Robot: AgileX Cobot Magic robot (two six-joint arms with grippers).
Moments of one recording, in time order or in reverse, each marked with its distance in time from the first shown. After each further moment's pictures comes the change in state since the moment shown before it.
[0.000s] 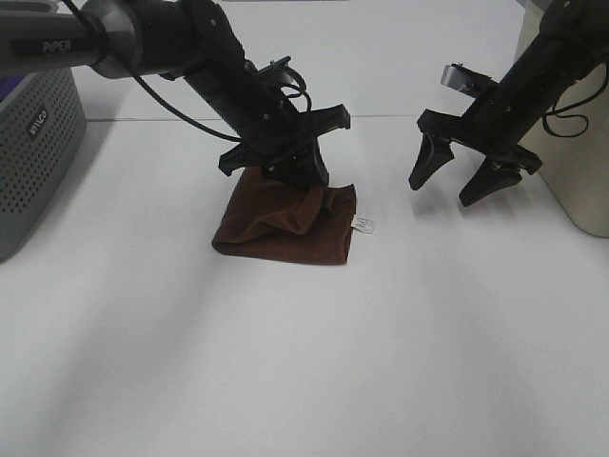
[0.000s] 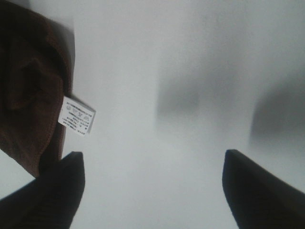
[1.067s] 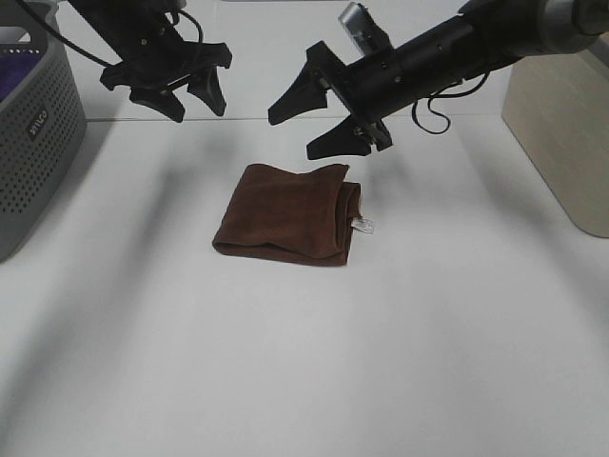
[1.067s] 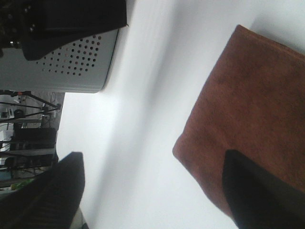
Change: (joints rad) left arm 0.246 -0.026 -0.208 0.228 0.199 0.143; right arm 0.205 -0.001 0.000 0.638 -0.094 -0.320
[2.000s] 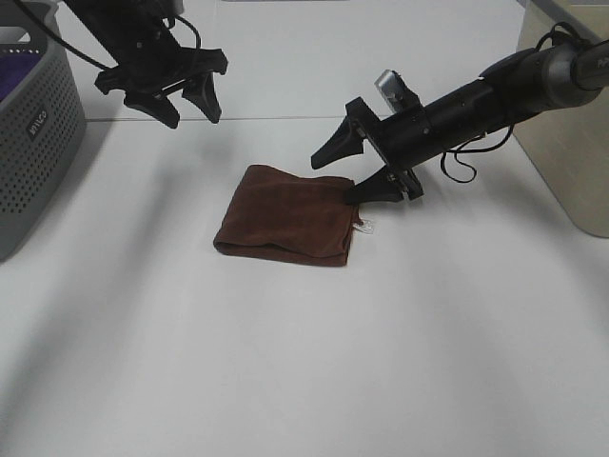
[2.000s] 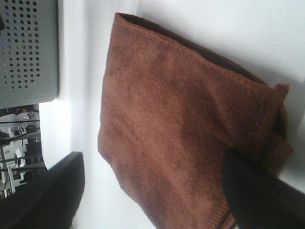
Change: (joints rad) left arm 0.003 0.001 0.000 0.013 0.040 0.000; right arm -0.116 0.158 0.001 -0.014 0.056 0.005
